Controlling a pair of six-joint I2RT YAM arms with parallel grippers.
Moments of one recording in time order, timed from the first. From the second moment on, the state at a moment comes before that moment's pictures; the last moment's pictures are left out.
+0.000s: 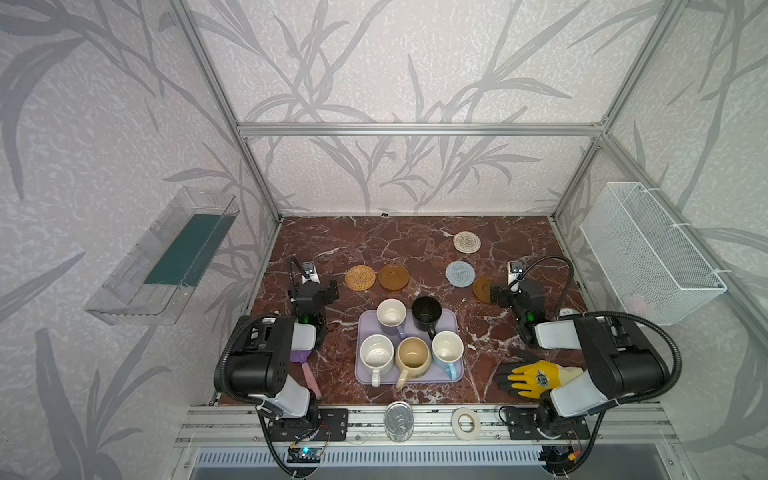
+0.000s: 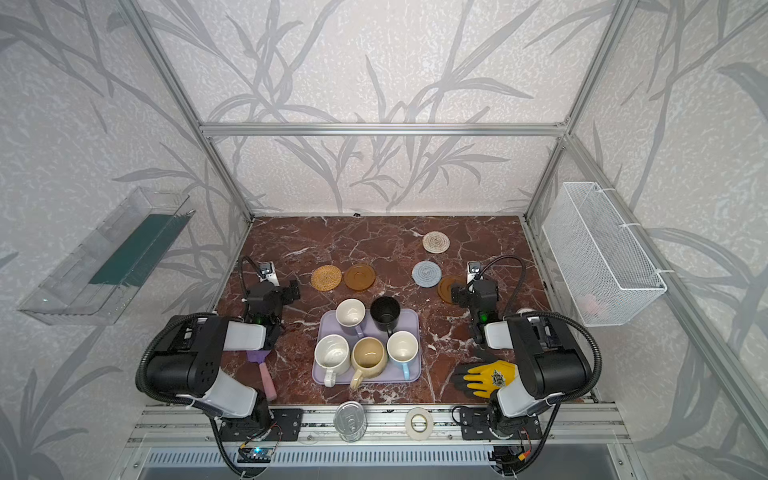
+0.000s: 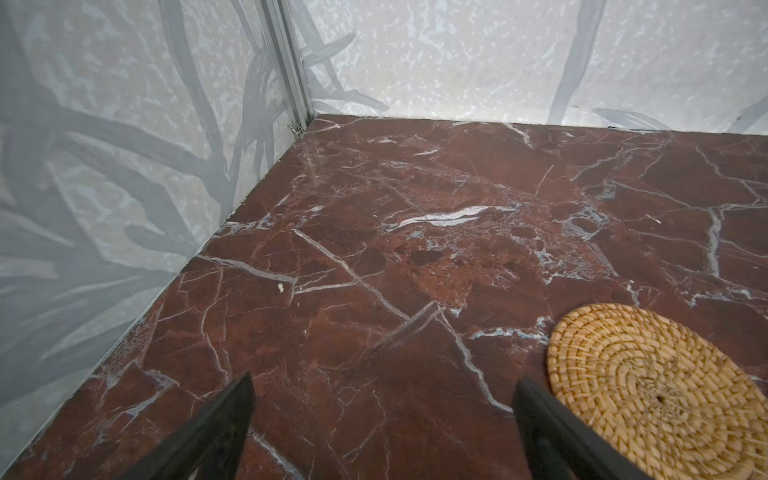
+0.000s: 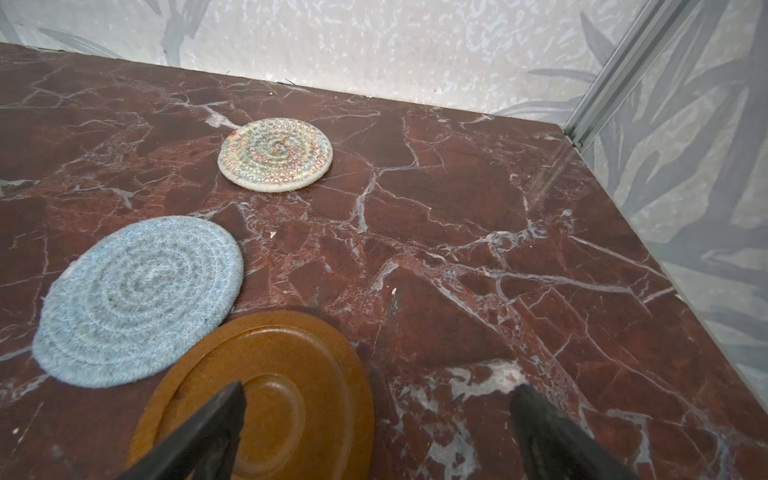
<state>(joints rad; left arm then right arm) -0.01 1.57 0.36 0.86 -0.29 -0.04 0.14 1.56 0.38 0.77 0.17 -0.05</state>
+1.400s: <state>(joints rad) -0.01 1.57 0.36 0.86 -0.29 -0.04 0.14 1.56 0.38 0.77 0.17 -0.05</state>
